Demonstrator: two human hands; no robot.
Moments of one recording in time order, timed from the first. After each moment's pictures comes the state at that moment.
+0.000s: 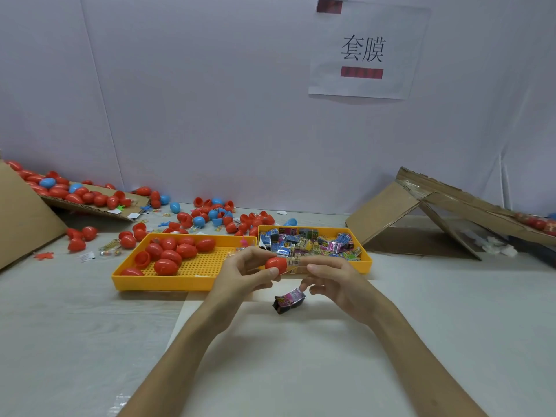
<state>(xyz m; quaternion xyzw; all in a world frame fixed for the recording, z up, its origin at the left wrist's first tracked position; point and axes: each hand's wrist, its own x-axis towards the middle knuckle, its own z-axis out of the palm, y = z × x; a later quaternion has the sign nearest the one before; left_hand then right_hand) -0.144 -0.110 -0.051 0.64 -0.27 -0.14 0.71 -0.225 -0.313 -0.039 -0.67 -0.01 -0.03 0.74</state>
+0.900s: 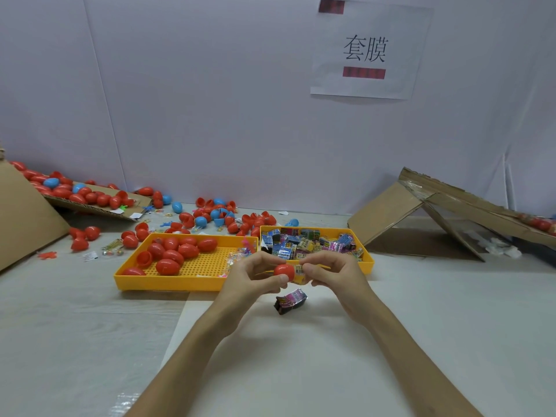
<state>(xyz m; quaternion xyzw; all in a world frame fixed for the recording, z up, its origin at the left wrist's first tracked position) -0.148 -0.118 -0.054 0.64 -0.28 -0.15 0.70 -0.219 -0.309 -0.047 -0.75 0.00 -0.19 0.63</state>
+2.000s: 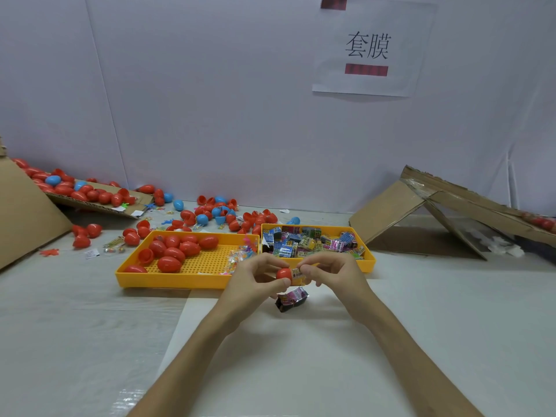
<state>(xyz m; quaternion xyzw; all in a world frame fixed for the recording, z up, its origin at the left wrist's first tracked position) -0.148 -0.120 -0.059 0.70 -0.29 -0.11 0.64 -0.221 -0.306 -0.045 -0.77 -0.03 -0.19 0.60</state>
